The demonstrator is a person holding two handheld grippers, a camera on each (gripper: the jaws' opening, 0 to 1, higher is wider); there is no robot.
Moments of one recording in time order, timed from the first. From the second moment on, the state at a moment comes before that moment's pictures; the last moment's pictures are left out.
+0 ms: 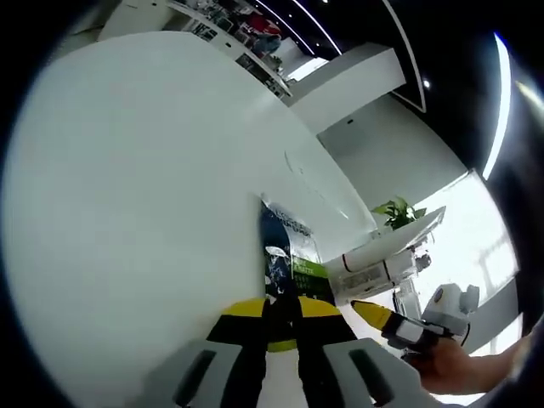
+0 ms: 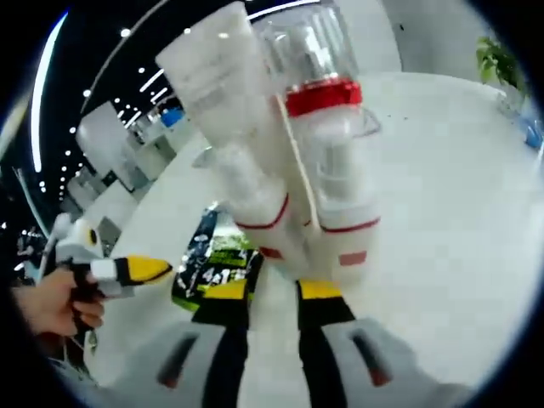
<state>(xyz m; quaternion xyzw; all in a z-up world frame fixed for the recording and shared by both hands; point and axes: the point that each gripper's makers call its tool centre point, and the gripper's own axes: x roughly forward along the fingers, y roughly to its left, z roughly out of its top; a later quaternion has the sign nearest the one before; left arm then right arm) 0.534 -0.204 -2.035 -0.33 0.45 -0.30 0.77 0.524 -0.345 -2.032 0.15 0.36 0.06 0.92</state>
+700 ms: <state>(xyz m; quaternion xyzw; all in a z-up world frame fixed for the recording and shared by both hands) 0.516 -0.191 -2.035 -0.33 0.45 -0.30 0.77 0.530 -0.344 -2.030 0.13 0.36 0.06 0.92</state>
